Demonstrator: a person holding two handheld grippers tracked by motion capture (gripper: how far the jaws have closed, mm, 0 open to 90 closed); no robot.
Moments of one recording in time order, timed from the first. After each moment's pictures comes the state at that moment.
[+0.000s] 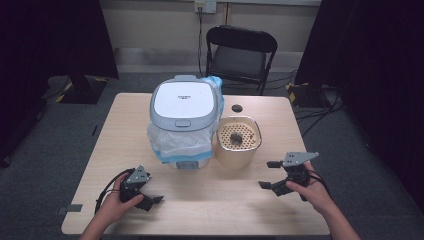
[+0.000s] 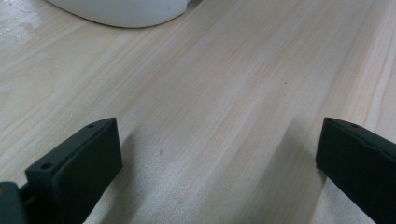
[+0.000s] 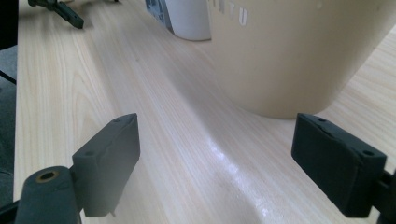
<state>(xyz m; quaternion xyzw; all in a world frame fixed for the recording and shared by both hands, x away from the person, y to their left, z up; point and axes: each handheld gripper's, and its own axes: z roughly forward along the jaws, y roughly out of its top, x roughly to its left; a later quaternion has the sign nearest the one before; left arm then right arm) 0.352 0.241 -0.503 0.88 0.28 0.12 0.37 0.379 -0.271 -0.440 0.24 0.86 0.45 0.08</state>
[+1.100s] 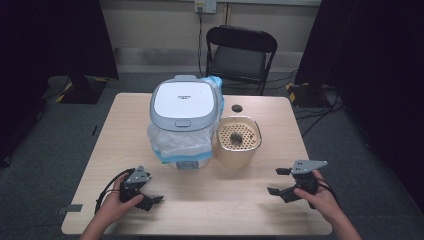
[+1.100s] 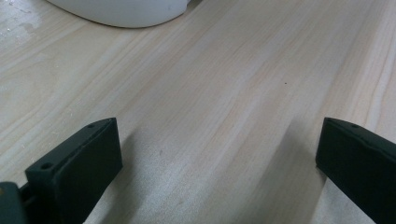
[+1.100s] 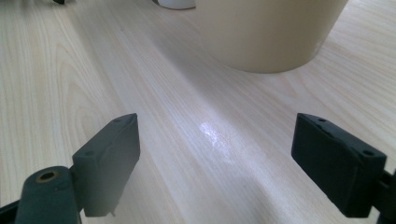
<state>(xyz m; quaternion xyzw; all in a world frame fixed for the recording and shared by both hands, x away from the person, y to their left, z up) 0.352 0.240 -0.503 0.88 0.28 0.12 0.37 0.365 -0.299 -0.459 0.26 0.86 0.44 0.09</state>
